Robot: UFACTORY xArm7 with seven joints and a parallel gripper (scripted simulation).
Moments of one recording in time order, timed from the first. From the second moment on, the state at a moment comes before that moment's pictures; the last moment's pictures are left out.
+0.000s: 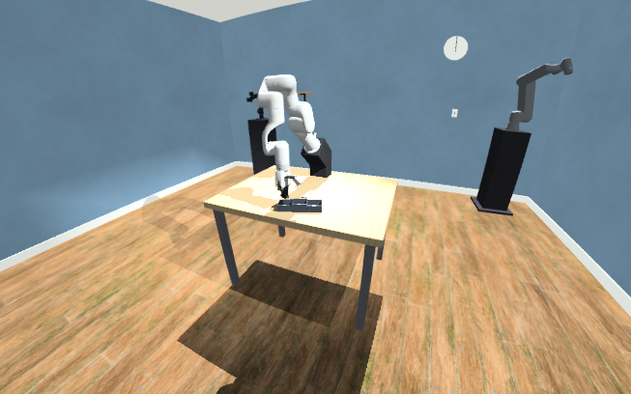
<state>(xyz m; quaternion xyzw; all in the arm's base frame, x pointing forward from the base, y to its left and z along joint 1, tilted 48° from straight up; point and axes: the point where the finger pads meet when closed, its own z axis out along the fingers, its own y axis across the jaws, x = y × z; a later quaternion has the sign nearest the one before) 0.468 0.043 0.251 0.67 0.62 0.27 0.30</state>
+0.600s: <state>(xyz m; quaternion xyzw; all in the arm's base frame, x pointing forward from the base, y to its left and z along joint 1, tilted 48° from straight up) 0.467 0.044 0.250 0.54 0.74 0.21 0.35</state>
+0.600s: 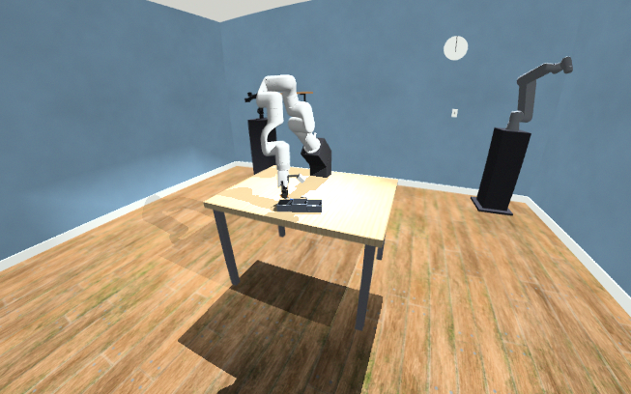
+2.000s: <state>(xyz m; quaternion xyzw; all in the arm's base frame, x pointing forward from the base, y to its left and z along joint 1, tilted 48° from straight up) 0.499 0.041 0.221 0.53 0.75 0.20 0.33</state>
